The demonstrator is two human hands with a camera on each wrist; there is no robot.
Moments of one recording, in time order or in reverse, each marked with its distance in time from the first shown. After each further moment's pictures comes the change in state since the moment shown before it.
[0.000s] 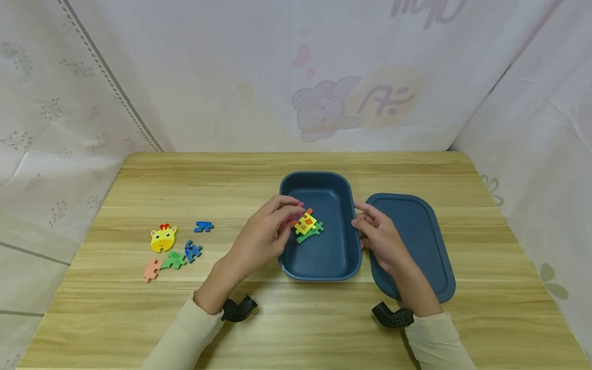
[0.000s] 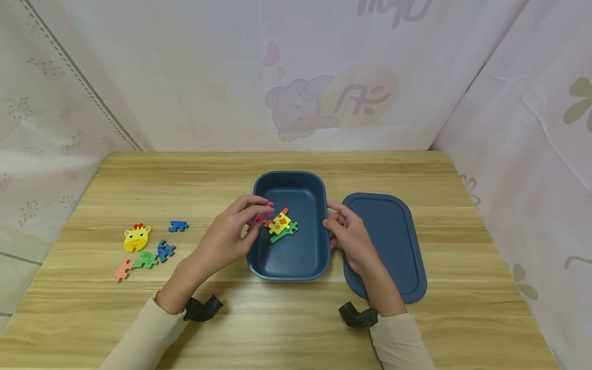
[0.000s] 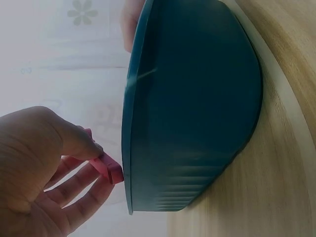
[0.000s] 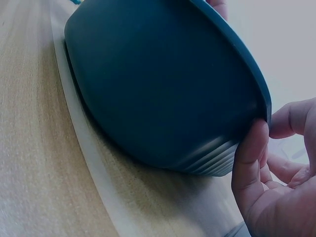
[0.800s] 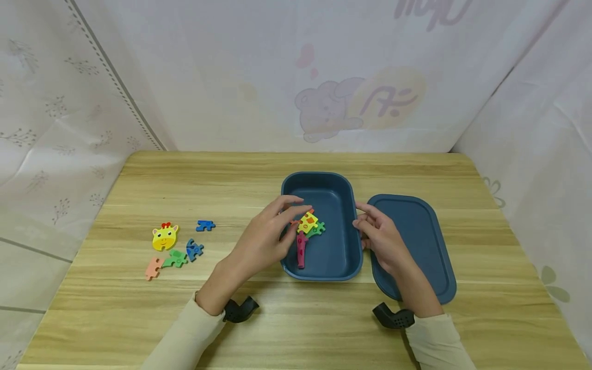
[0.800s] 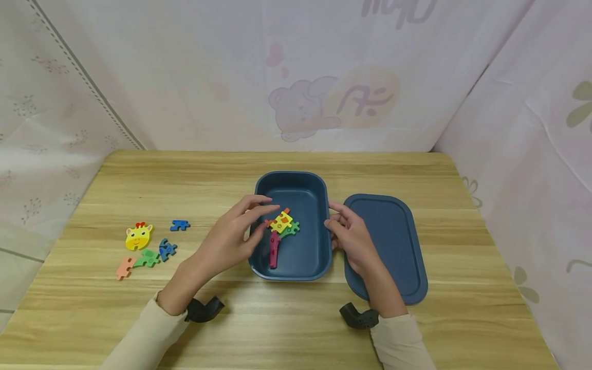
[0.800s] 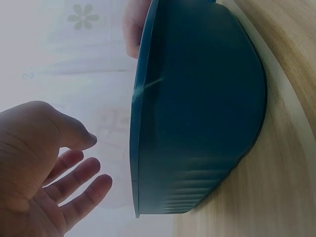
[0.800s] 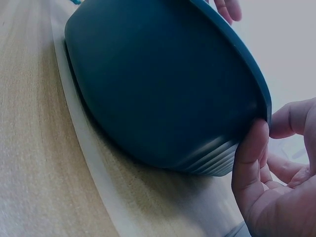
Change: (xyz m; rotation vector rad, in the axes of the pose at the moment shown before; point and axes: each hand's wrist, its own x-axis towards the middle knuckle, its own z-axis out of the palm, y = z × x) left_hand 0.000 0.007 0.000 0.081 0.015 0.039; right_hand 0.001 -0.001 0.000 0.013 -0.004 -0.001
